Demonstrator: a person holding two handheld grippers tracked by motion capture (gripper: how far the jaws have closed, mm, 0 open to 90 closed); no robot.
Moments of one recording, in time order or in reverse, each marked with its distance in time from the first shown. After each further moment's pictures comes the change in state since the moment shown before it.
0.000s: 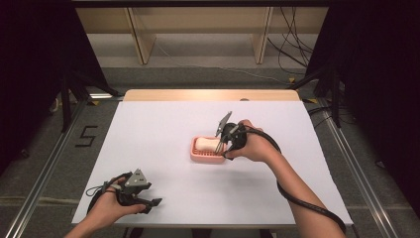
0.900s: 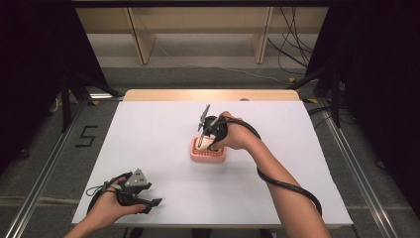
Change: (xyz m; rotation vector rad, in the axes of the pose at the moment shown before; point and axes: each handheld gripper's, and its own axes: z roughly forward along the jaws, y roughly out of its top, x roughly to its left) left arm -0.001 0.000 0.000 0.000 -0.008 -0.012; right arm -0.014 0.054 0.024 0.052 0.007 -0.116
